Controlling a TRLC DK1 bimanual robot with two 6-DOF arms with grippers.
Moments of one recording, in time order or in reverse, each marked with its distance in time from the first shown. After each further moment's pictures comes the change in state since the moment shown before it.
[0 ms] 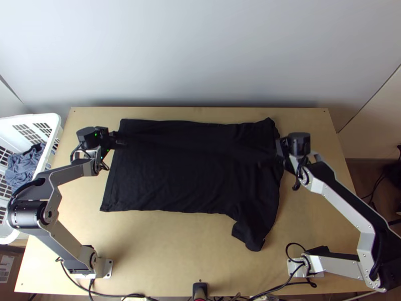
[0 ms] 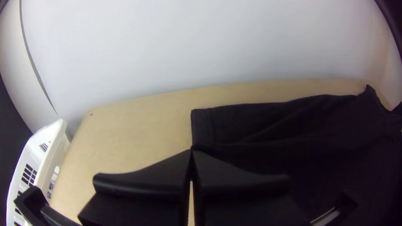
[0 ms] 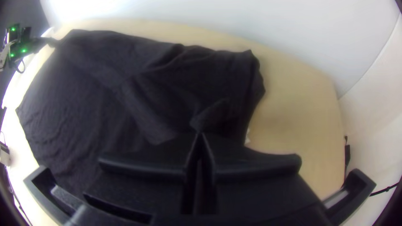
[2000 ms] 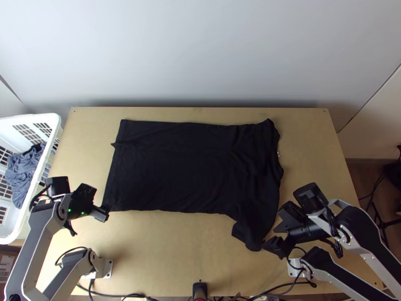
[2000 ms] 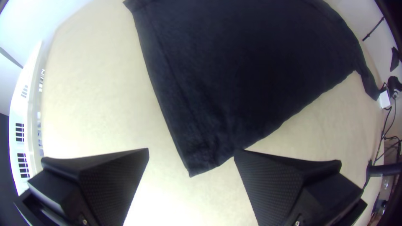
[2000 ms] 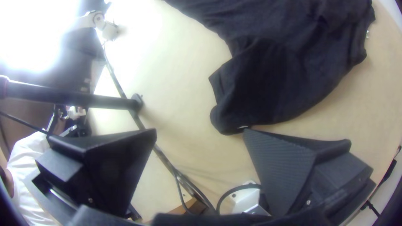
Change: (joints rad) left arm 0.222 -0.853 -0.365 -1.188 0.206 0.478; right arm 0.354 -0.575 -0.014 -1.062 -0.476 0.042
